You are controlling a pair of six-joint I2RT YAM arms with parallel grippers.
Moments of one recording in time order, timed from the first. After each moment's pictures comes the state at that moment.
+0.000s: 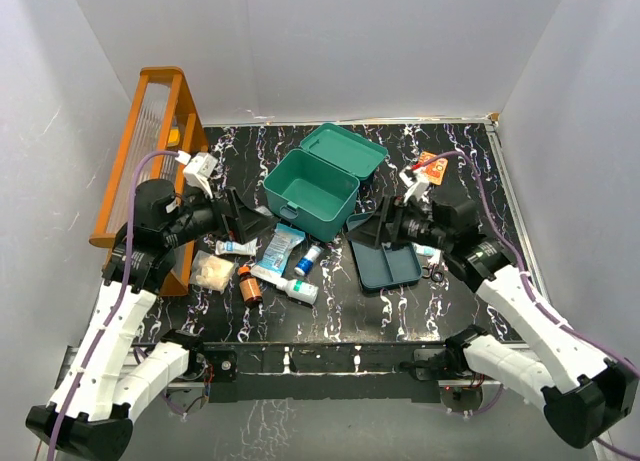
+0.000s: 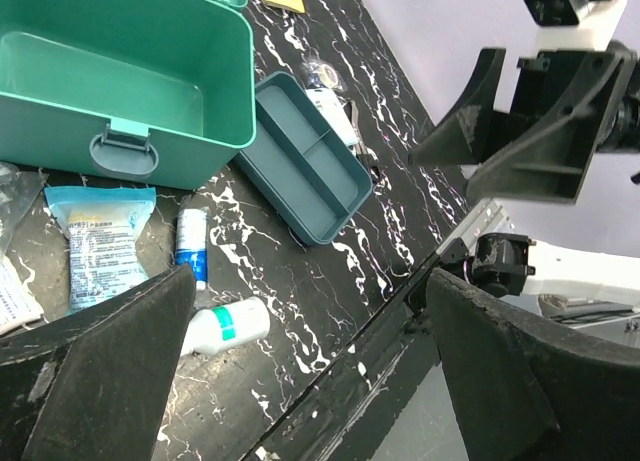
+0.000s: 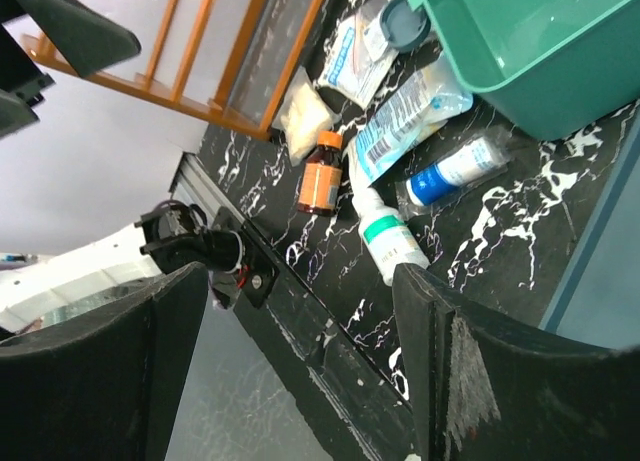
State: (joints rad) left arm -0.27 0.83 1.00 -0.51 0.61 -0.43; right arm 0.43 0.89 0.83 -0.29 -0.56 0.66
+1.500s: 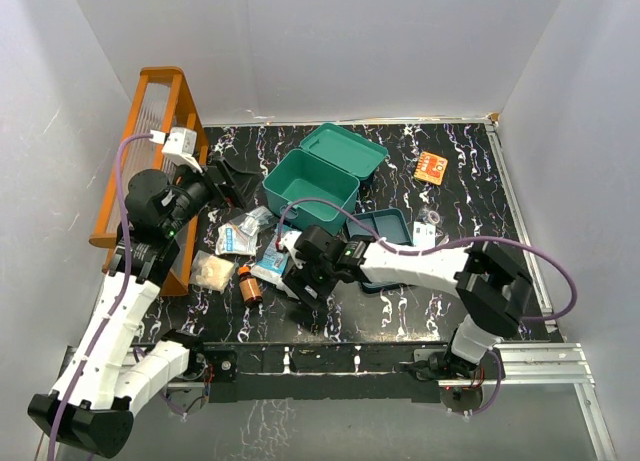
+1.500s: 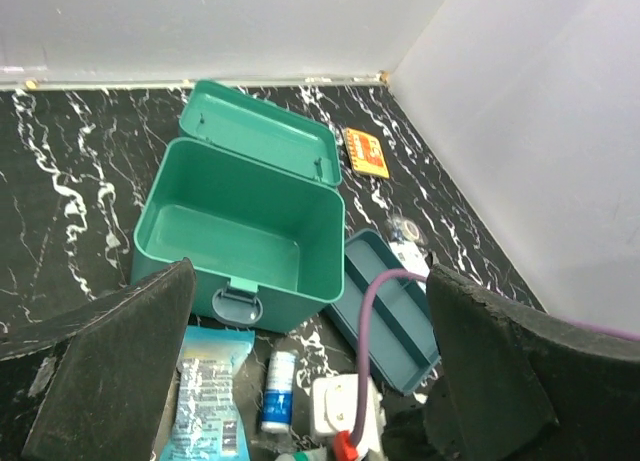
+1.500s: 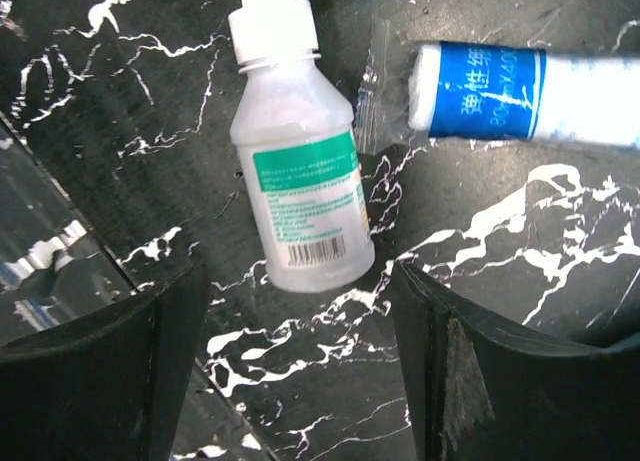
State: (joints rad) left arm -0.27 0.88 0.99 -0.20 0.32 -0.42; right arm 1.04 1.61 1.06 -0.45 -0.12 0.11
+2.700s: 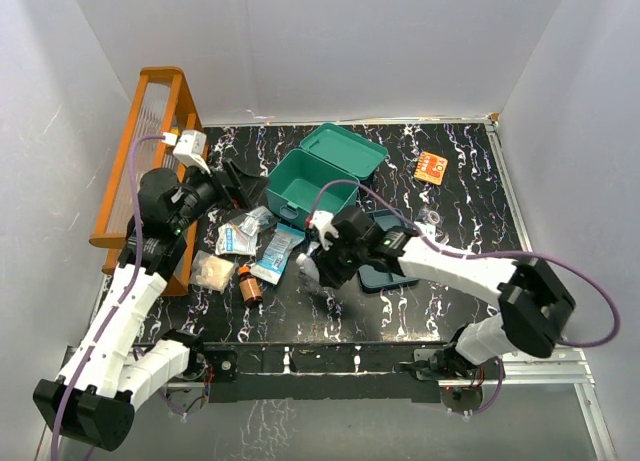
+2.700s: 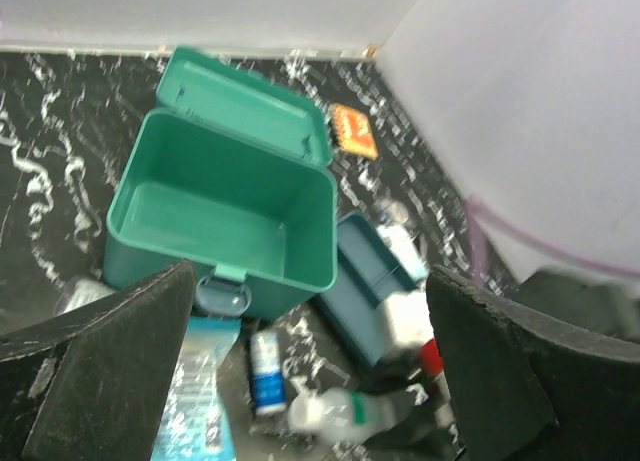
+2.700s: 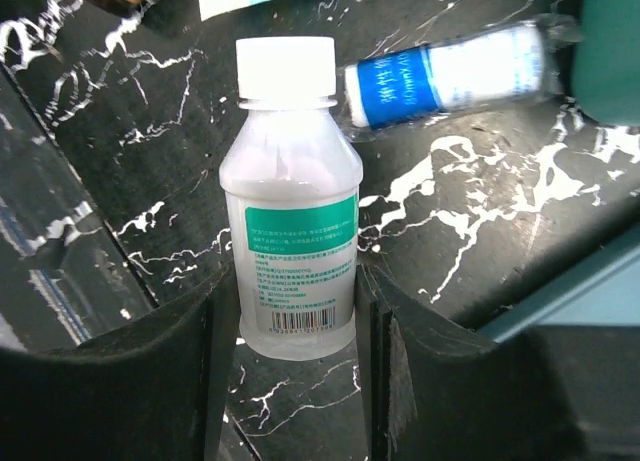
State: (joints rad) left arm -0.27 0.92 0.96 -0.14 0.35 -0.48; right arm 0.90 1.47 0.96 -0.39 -0.23 0.01
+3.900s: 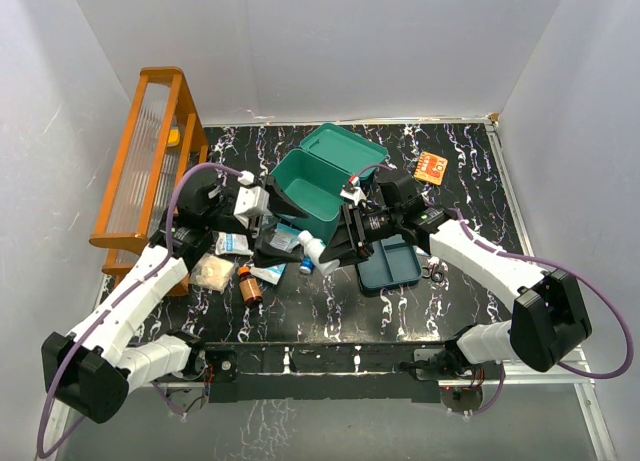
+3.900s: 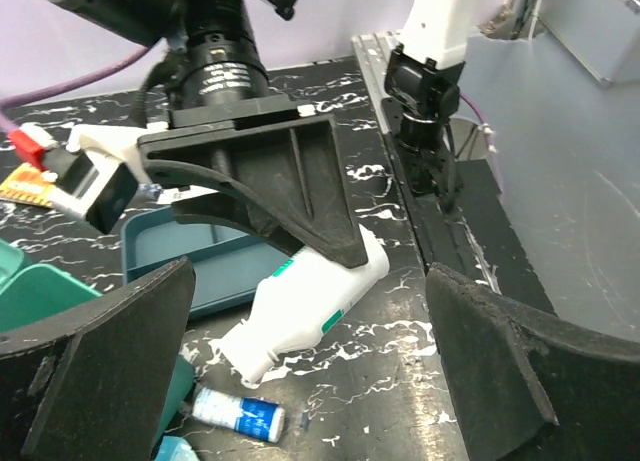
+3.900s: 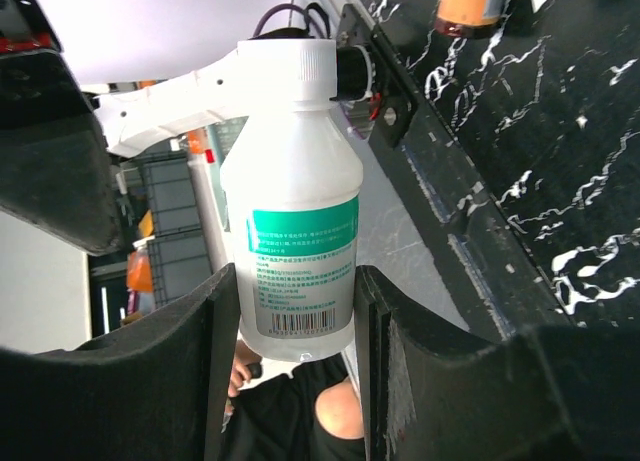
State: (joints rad) left arm -0.43 1.06 0.91 -0.05 1.24 0.28; right arm 0.55 1.34 0.96 -0.30 -1.02 0.79
